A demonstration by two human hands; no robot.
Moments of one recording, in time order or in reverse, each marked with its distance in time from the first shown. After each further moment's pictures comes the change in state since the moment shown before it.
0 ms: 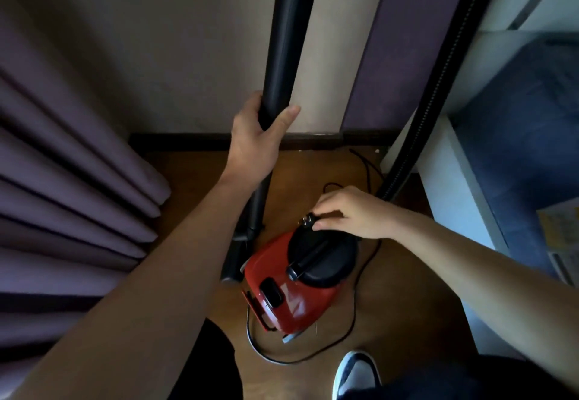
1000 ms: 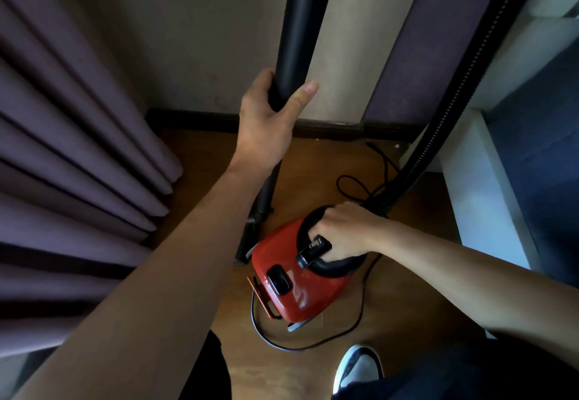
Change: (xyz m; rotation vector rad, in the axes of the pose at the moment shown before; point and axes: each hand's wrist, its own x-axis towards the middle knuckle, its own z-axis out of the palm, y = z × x) left_hand -0.016 -0.003 -0.015 -0.075 0.096 0.043; right_hand 0.028 0.002 0.066 -0.566 -0.225 -0.129
